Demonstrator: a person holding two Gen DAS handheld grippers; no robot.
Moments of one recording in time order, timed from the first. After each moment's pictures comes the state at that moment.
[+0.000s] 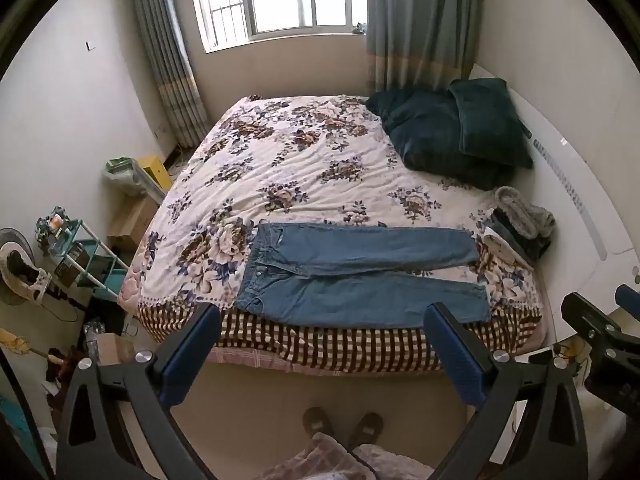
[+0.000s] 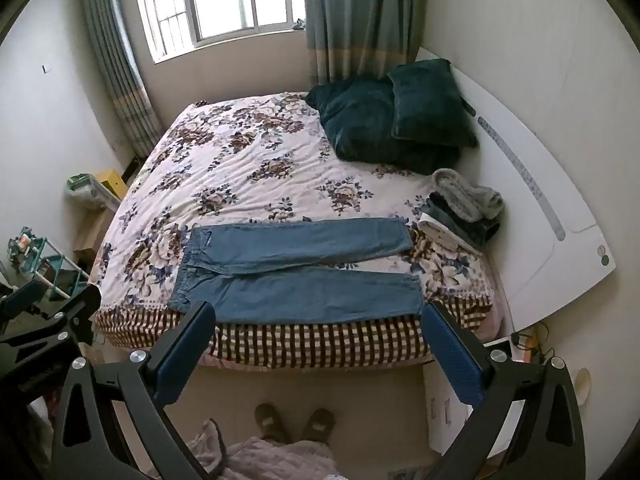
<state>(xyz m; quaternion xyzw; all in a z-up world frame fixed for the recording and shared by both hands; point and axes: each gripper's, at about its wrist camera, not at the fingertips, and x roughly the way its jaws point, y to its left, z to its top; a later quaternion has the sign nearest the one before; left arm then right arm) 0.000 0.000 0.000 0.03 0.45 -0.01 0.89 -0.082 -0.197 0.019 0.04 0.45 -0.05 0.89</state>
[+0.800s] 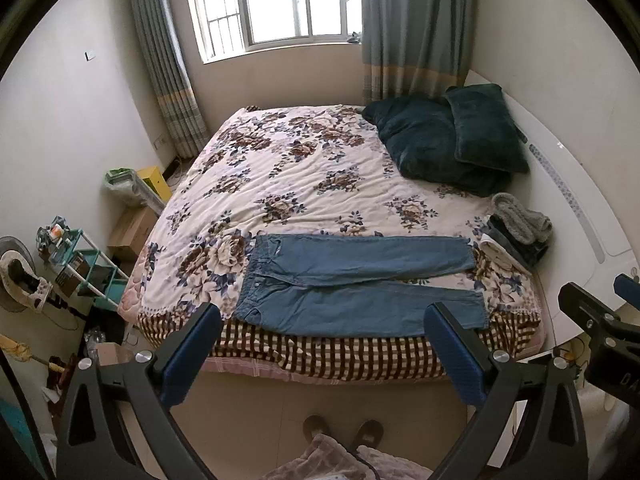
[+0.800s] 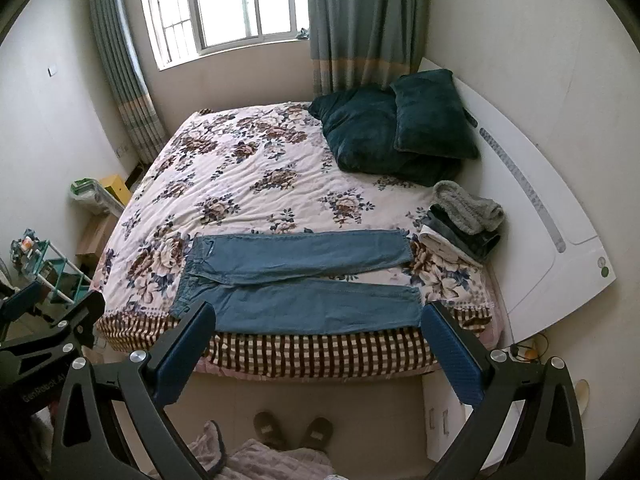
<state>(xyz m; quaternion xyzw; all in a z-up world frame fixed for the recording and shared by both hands) 0.005 -0.007 0.017 0.03 0.44 -0.02 0.90 -0.073 -0.198 0.044 0.04 0.44 -0.05 0.90</state>
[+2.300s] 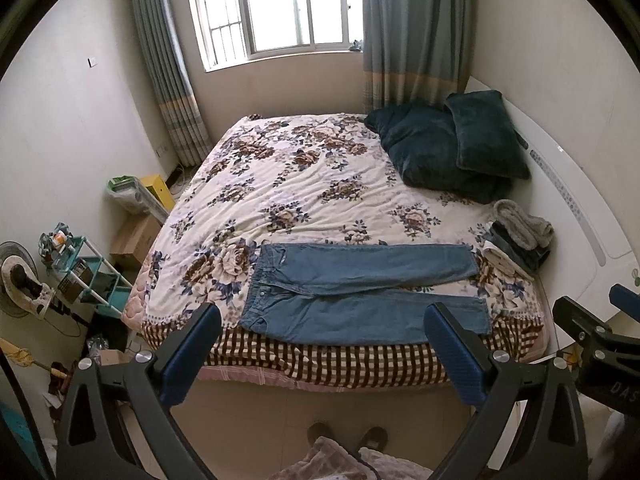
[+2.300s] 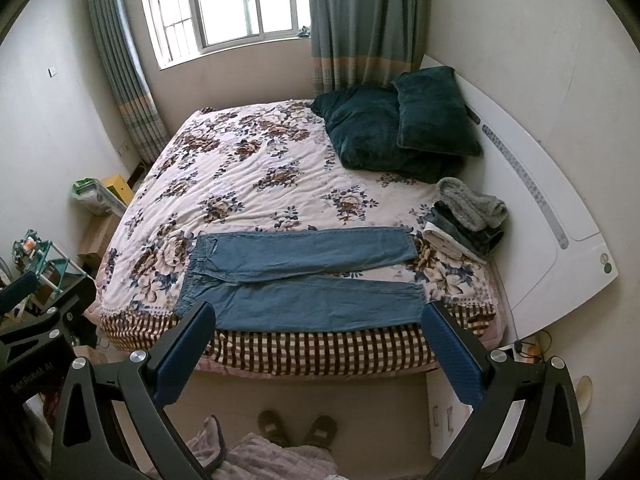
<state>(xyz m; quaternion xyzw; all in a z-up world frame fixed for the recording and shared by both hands) 0.012 -0.004 0.023 0.04 0.42 -0.01 0.90 -0.079 -0.200 0.034 0.04 0.44 -0.04 0.90</state>
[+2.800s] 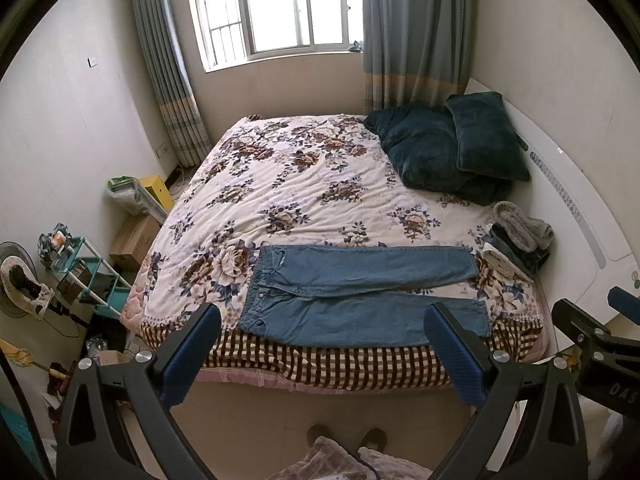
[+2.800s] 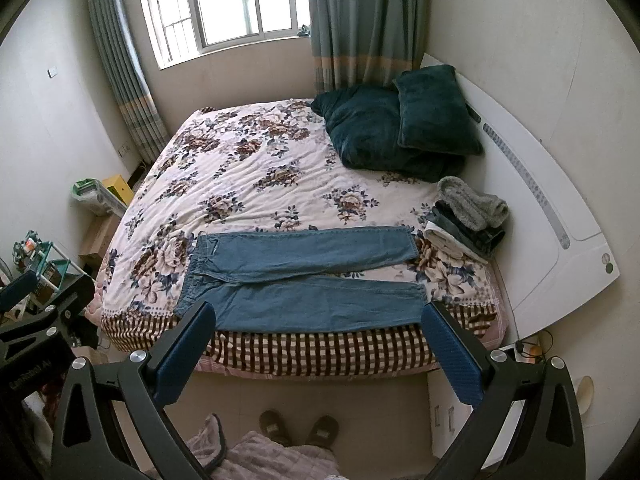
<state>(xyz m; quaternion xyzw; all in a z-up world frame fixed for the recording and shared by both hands) 0.012 -0.003 0.023 0.04 0.42 -0.01 0.91 -0.081 -0.196 0.033 0.04 0.44 -0.04 0.90</state>
